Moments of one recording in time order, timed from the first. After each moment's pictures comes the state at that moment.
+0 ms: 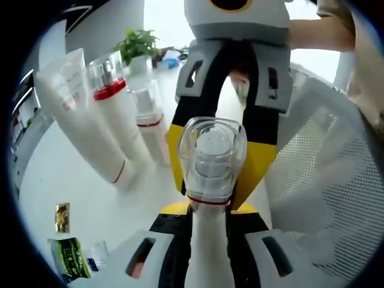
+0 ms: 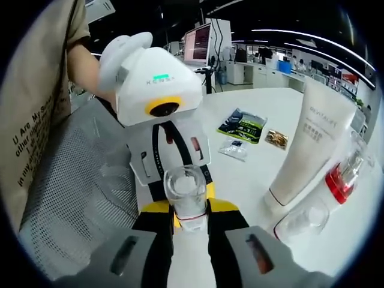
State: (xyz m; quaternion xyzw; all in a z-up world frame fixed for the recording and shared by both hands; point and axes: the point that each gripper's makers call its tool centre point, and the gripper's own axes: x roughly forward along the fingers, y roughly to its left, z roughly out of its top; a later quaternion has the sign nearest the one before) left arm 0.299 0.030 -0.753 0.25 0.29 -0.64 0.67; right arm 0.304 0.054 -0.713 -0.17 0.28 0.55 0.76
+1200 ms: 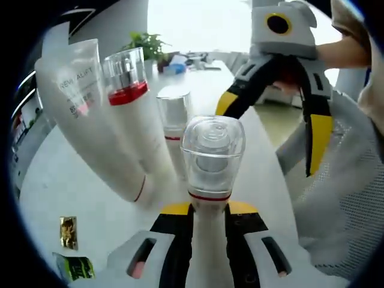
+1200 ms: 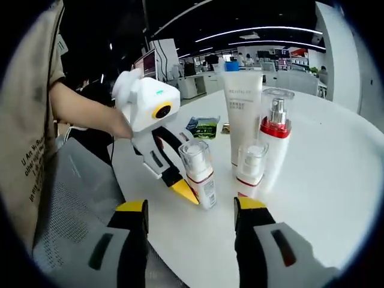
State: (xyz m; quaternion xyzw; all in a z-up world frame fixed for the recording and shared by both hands) left arm 0.341 0.009 -0.752 0.23 0.27 -0.64 0.68; right arm 0.303 -0.006 -0.701 -0.04 0.29 0.41 0.87
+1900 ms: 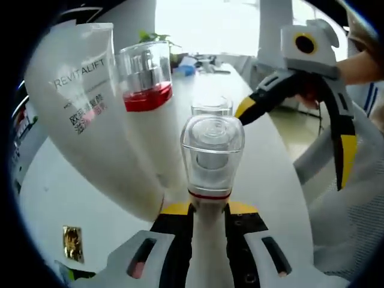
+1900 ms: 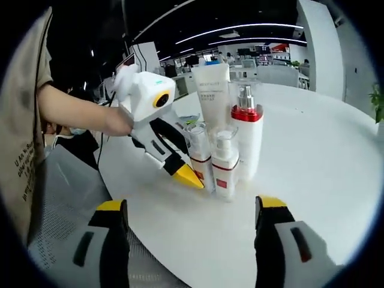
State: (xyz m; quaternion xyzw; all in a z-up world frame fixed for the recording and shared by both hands) left arm 0.368 -0.011 -0.752 0.22 0.27 -0.63 0.70; right arm 0.309 -0.028 -0.711 -0.02 0.29 0.35 0.89
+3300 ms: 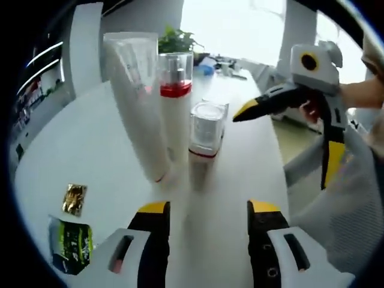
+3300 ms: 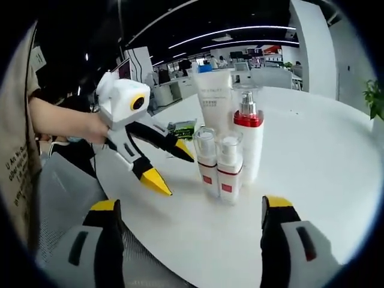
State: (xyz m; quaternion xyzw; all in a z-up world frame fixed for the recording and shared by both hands) left arm 0.350 0.042 -0.732 0.16 0.31 -0.58 0.74; right arm 0.307 -0.017 -0.700 -0.01 0.28 0.33 0.90
